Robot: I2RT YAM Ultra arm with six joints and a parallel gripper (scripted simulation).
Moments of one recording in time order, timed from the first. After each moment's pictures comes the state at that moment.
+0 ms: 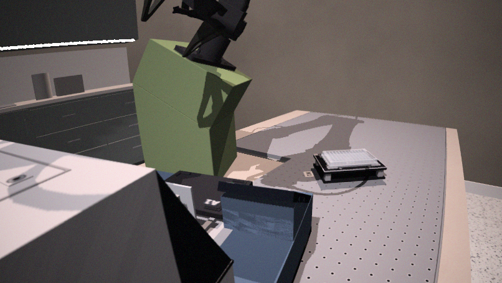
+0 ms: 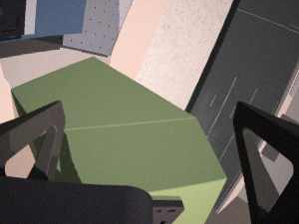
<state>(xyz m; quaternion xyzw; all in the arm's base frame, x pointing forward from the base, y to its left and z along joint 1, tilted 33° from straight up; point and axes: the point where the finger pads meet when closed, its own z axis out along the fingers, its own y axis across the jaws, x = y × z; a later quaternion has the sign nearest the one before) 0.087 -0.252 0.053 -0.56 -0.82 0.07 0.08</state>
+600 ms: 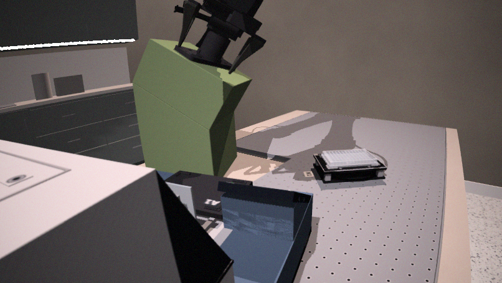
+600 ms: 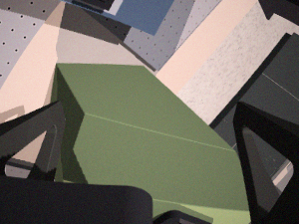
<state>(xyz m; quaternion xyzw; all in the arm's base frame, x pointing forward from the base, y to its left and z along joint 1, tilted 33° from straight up) 0.144 -0.200 0.050 -0.44 -0.90 0.03 -0.02</state>
